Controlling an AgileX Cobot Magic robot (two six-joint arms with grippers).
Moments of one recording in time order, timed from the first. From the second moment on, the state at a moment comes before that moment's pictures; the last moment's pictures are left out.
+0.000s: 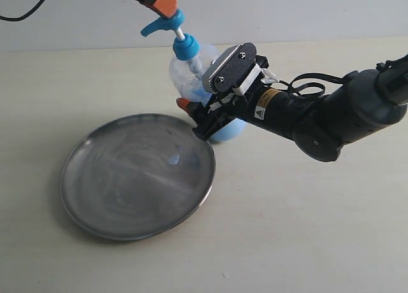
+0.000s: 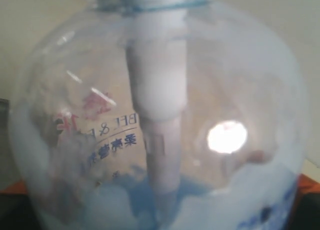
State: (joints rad) left arm -0.56 1.80 -1.76 -0.21 1.02 0.25; right arm 0.49 2.07 -0.88 -0.34 -0.87 -0.14
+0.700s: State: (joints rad) left arm -0.55 1.82 -1.77 -0.28 1.15 0.25; right arm 0.49 2.07 -0.88 -0.38 -0.87 -0.14
